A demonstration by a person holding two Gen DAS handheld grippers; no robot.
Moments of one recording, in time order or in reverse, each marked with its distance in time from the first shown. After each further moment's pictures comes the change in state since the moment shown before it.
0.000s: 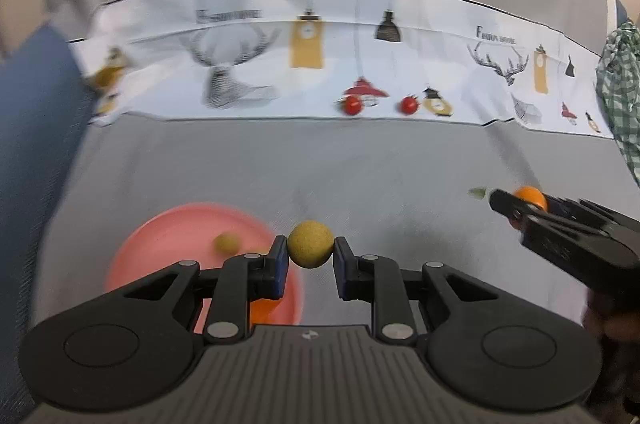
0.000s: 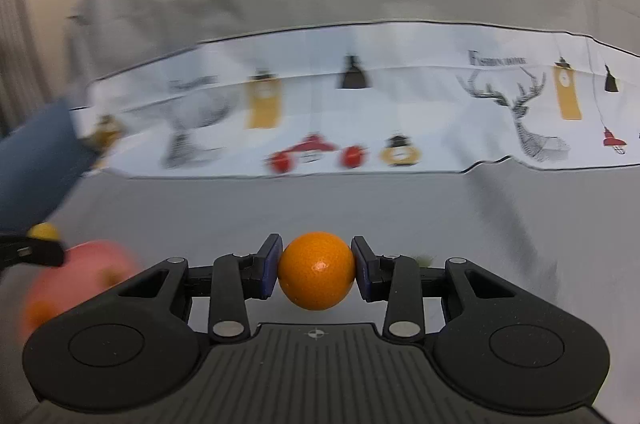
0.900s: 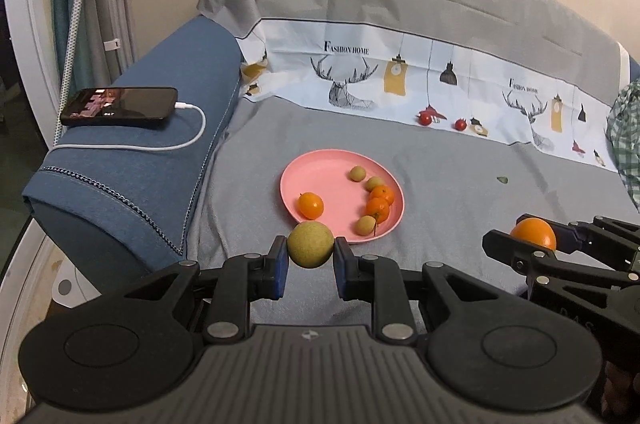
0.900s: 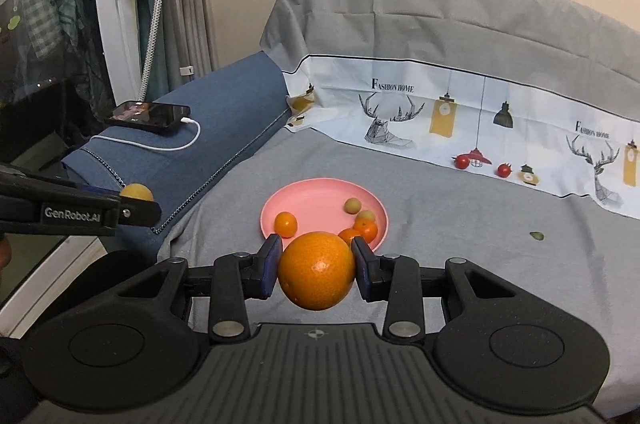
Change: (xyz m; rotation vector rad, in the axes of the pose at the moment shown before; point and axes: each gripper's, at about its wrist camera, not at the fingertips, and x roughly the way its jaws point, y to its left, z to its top) left arm -0.202 0.105 -0.155 -0.149 -0.157 0.100; right arm -0.202 0.204 -0.074 -0.264 -0.006 0.189
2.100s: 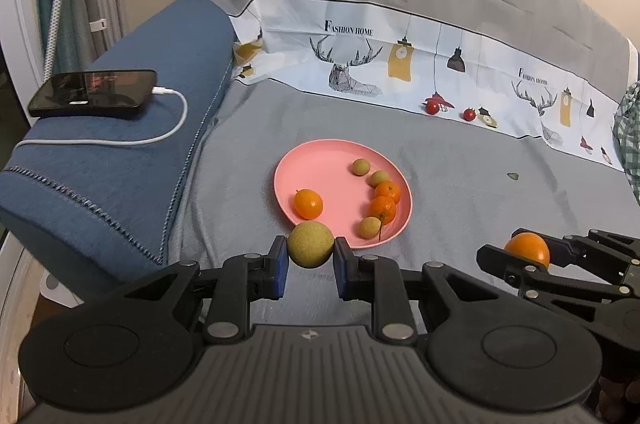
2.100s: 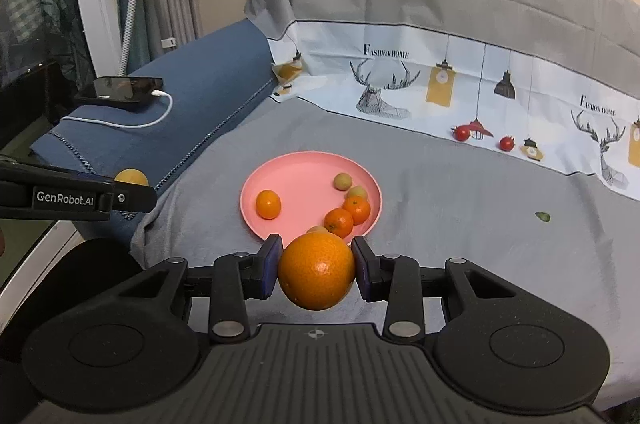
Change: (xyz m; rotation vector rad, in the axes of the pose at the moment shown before) left arm 0.061 0.001 0.017 -0.009 0.067 -0.012; right arm 0.055 -0.014 0.001 0.033 0.109 -0.015
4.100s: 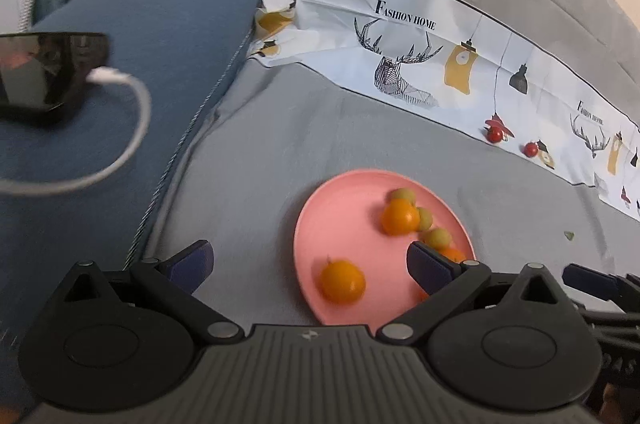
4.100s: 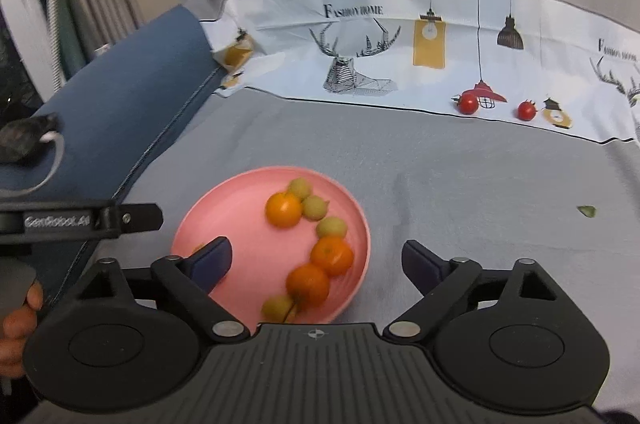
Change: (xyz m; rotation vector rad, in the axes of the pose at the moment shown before) left arm 0.142 0.043 0.058 -0.145 0.064 0.013; right arm 0.133 -0.046 0.047 0.149 0.091 -0.011
